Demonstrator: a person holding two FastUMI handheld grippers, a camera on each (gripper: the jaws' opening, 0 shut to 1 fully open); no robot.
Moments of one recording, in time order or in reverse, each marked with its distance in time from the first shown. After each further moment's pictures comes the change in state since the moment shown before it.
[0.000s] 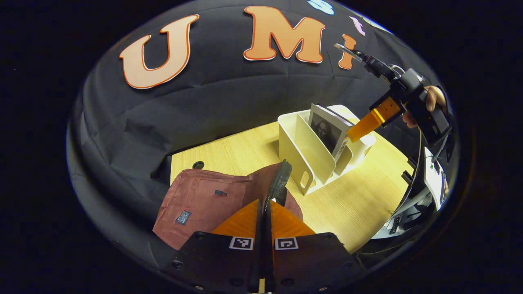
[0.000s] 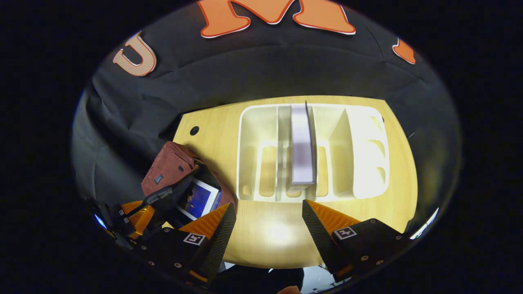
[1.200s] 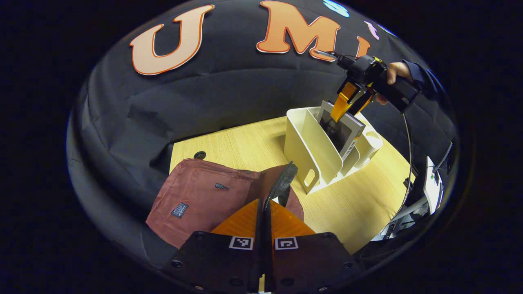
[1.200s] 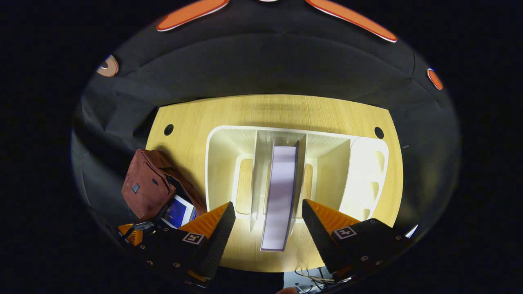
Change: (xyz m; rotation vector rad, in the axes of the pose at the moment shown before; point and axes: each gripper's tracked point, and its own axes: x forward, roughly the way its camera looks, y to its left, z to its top) left arm 0.016 0.007 -0.013 -0.068 0.039 0.021; right arm 0.077 -0.036 0.069 -0.034 0.174 -0.083
